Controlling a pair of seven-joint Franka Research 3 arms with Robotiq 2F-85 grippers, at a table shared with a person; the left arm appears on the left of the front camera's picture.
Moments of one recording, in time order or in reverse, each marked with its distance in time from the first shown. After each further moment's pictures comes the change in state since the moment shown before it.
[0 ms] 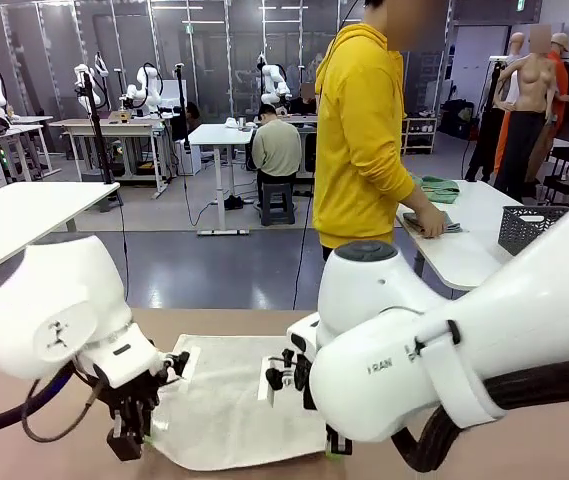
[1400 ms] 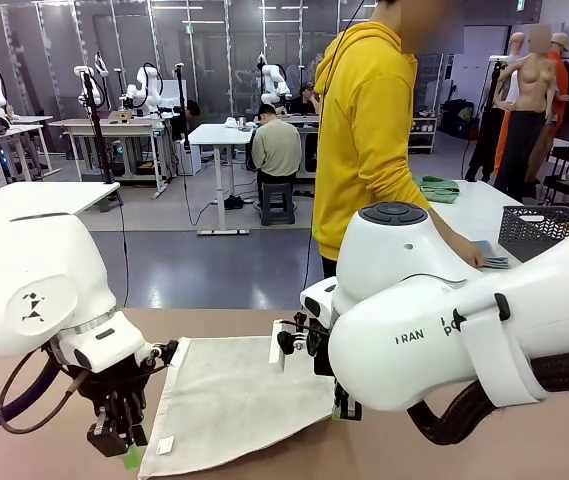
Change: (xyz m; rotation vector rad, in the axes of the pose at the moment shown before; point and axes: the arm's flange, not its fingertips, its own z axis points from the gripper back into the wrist) left arm -0.004 -0.017 0.019 -0.107 -0.041 0.039; right arm -0.012 -0.015 0.041 -0.079 -0.038 -0.019
